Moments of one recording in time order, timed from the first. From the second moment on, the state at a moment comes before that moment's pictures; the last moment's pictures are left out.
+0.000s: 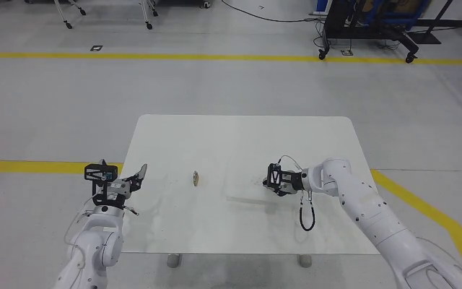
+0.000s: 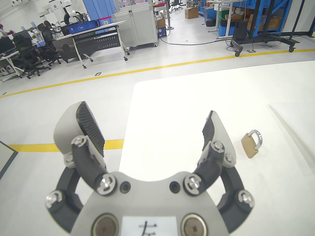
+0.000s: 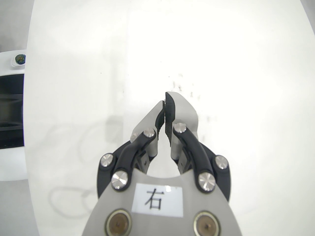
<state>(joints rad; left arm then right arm) 1.73 -1.15 -1.60 -1.80 1.33 0.00 0.00 -1.00 -1.04 0.92 -1.21 -1.33 -1.00 0.21</state>
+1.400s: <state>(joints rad) 1.15 -1.25 -0.92 -1.53 1.46 -0.31 -0.47 -1.00 -1.04 0.92 -1.21 -1.33 -1.01 0.21</state>
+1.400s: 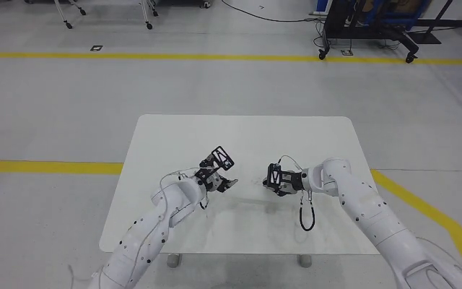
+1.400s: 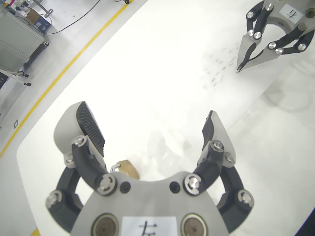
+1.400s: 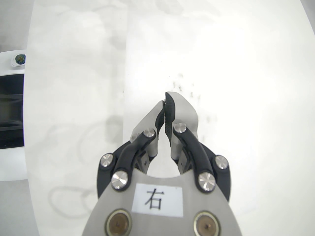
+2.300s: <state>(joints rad) 0.90 -1.41 -0.63 -1.09 1.50 -0.21 -0.46 -1.00 -1.04 0.92 -1.21 -1.33 -1.01 0.21</state>
